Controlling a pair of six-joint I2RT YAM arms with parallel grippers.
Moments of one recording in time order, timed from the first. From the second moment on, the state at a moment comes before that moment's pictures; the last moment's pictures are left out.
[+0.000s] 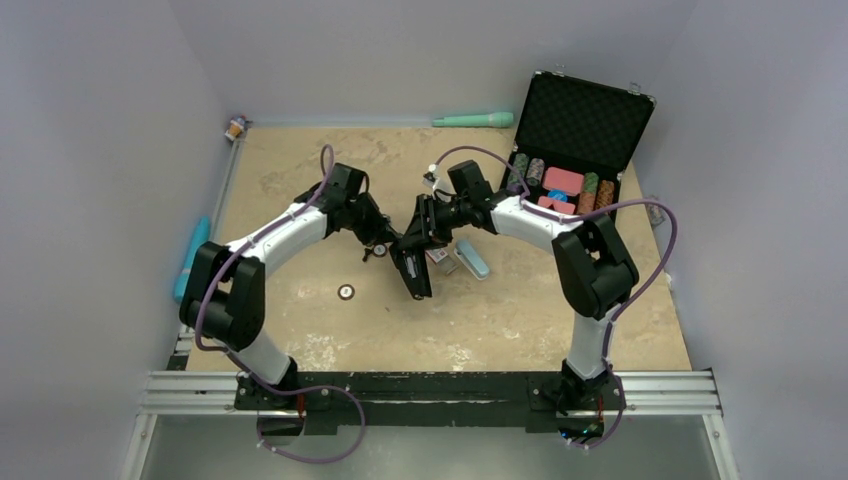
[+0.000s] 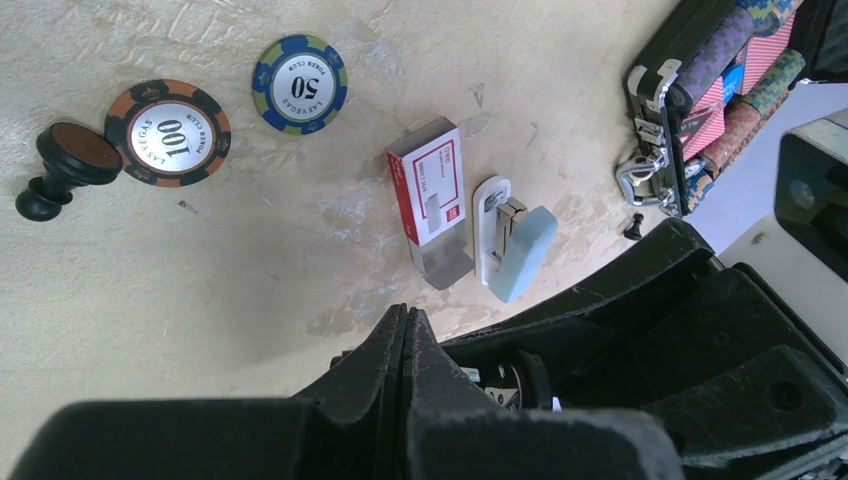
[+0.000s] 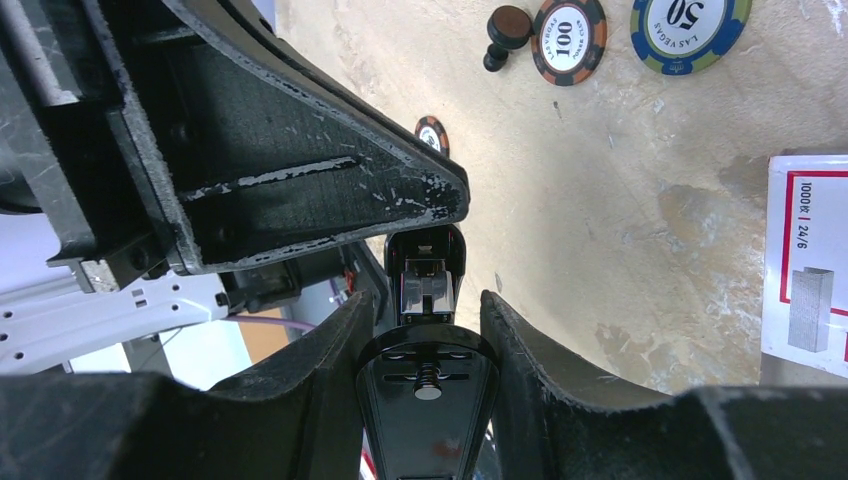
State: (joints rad) left arm -0.39 1.63 1.11 -0.44 0.32 -1.05; right arm 0.56 1.89 1.29 -0.20 -0.77 0.70
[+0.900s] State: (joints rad) left arm -0.42 1.61 1.17 -0.50 0.29 -1.10; right arm 0.56 1.89 1.28 -0.16 -0.74 0.73
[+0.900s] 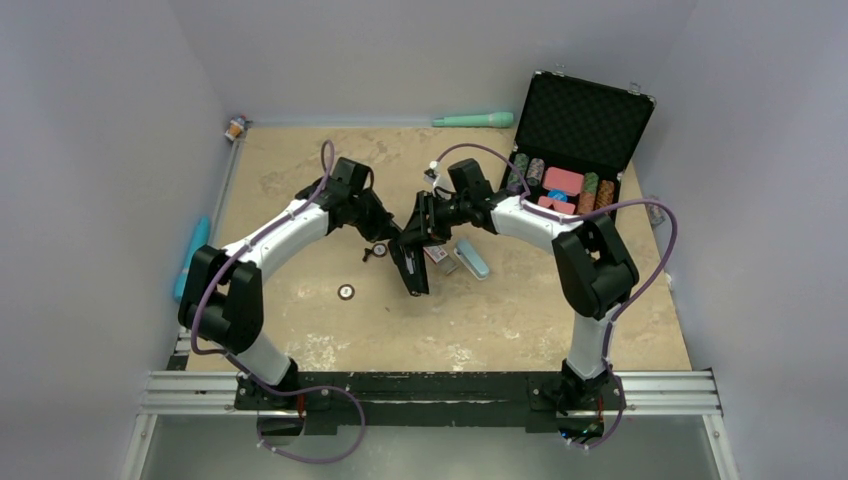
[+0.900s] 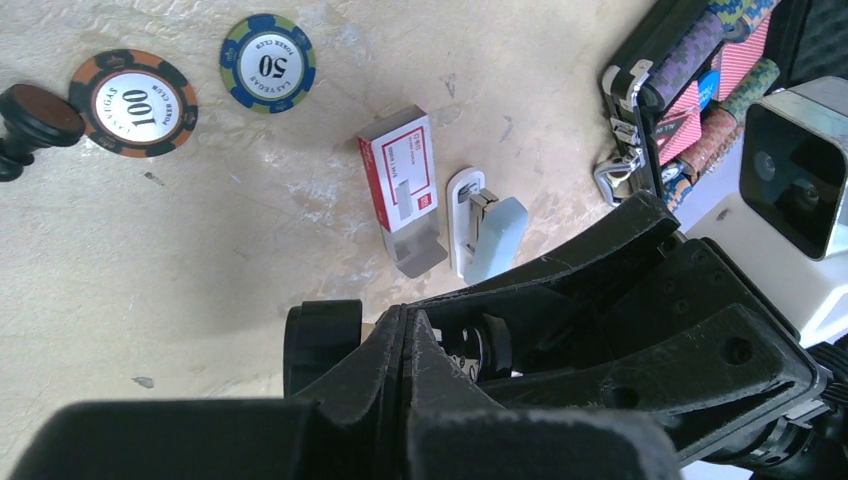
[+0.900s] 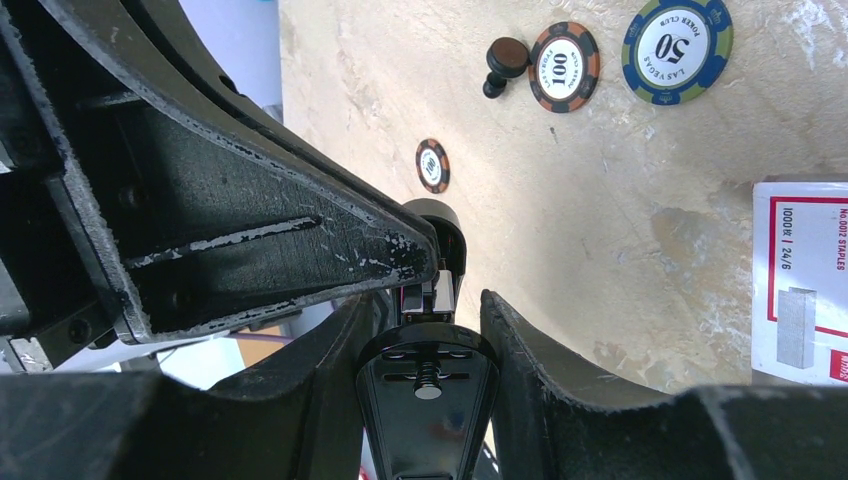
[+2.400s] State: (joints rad) left arm -0.39 1.48 0.92 -0.64 0.20 -1.04; right arm 0.48 1.85 1.35 -0.29 -0.60 0.70
